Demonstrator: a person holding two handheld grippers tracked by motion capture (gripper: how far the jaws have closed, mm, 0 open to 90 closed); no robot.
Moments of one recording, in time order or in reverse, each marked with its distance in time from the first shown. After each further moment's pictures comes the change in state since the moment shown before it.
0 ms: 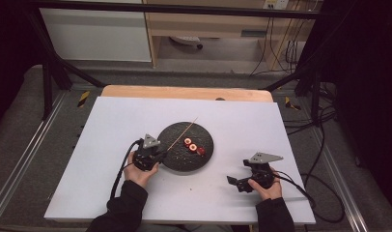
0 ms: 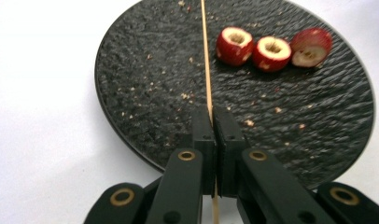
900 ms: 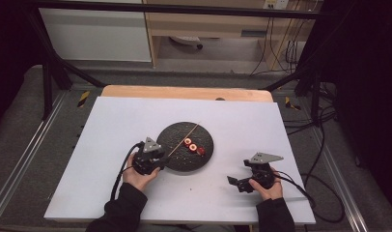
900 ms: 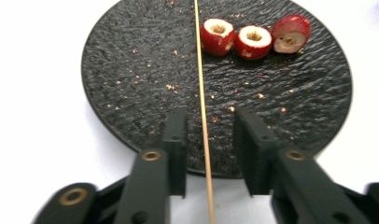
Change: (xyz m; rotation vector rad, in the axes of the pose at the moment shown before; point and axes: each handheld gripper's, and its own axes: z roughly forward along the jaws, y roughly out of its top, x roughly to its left) left arm -0.004 -0.004 -0.015 -0.010 -0.035 0.045; right arm 0.000 0.000 -0.001 0.009 -0.005 0.000
